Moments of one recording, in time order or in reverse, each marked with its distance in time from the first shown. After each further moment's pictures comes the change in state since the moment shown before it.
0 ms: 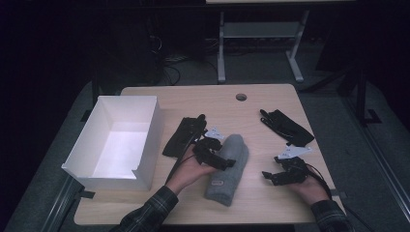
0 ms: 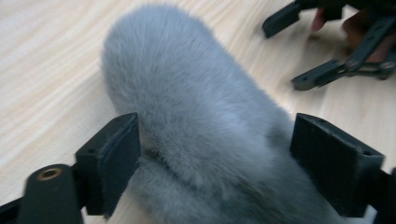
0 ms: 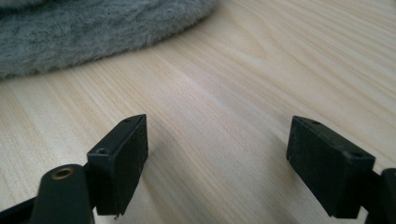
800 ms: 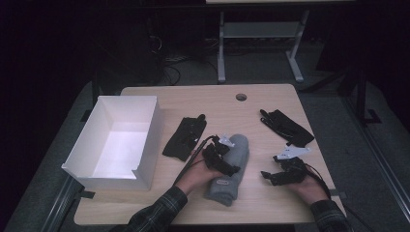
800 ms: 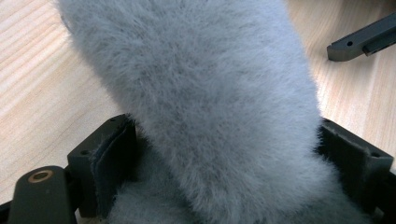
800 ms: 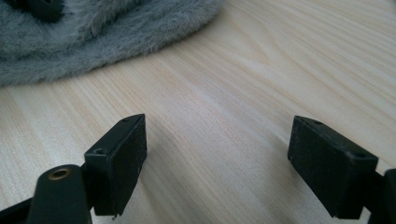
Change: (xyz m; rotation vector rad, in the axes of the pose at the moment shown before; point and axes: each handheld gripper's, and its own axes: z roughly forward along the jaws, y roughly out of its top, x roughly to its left) left arm -0.003 -0.008 0.037 0.099 0.031 0.051; right arm 0.000 -0.001 0.003 -0.023 0.001 -0.017
